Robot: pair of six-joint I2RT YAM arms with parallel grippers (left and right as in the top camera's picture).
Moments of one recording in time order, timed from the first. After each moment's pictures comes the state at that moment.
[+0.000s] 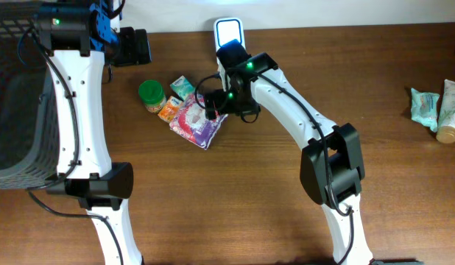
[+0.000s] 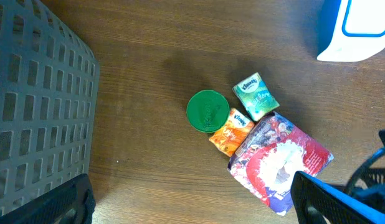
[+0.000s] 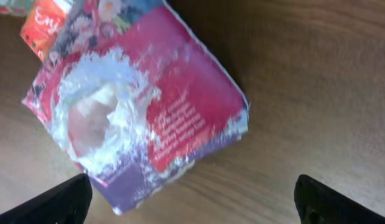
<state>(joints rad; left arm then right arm) -0.06 2.20 2.80 -1.69 -0.11 -0.16 0.49 2.29 2.04 -1.05 -0.26 0.30</state>
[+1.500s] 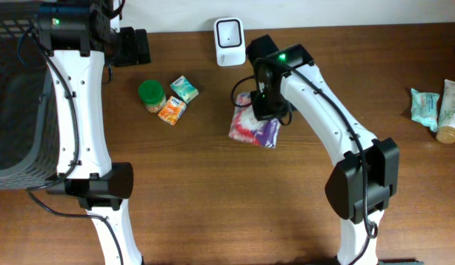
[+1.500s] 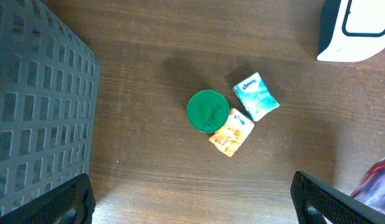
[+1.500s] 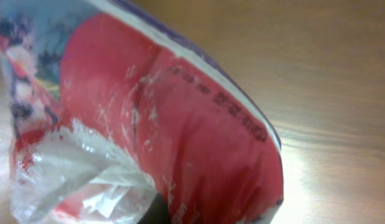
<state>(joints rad) -0.06 2.20 2.80 -1.69 -0.11 -0.16 0.41 2.09 1.97 -1.37 0.08 0.29</state>
